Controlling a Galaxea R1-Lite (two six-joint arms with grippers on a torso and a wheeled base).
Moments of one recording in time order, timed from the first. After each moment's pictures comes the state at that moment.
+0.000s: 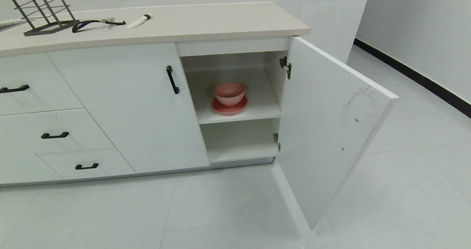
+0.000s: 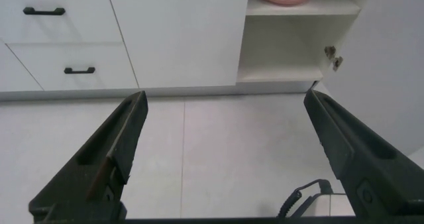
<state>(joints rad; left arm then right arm) 0.00 0.00 0.00 0.00 0.05 -0.04 0.02 0.08 -0.08 -0.24 0.11 -0.03</state>
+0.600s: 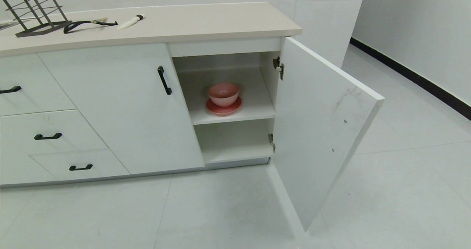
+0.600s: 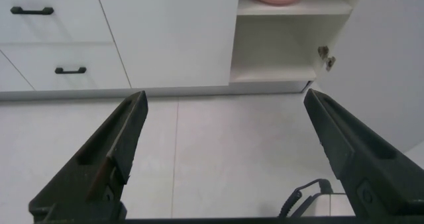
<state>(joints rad) 0.00 0.00 0.00 0.00 0.05 -0.04 0.15 0.97 -0.25 -1.06 0.27 -0.08</state>
